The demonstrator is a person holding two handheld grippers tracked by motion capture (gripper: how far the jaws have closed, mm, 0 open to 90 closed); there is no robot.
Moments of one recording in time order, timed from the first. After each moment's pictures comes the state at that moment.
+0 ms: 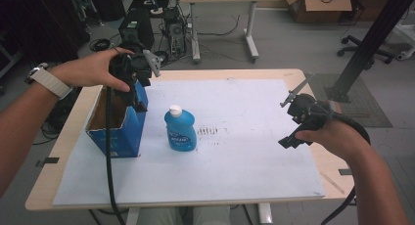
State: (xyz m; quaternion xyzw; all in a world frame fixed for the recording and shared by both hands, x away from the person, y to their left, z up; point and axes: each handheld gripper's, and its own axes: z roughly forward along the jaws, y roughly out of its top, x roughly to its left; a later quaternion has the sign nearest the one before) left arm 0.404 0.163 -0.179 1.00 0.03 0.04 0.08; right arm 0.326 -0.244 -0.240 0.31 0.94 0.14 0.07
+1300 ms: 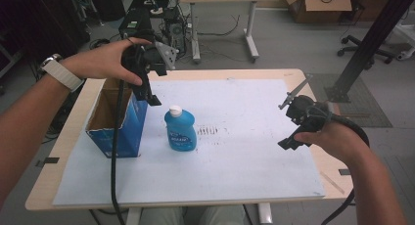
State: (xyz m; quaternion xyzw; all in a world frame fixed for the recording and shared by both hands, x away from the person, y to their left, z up) left arm 0.399 0.126 -0.158 0.99 -0.03 0.08 0.11; right arm 0.323 -0.241 -0.241 0.30 0.94 0.13 0.08
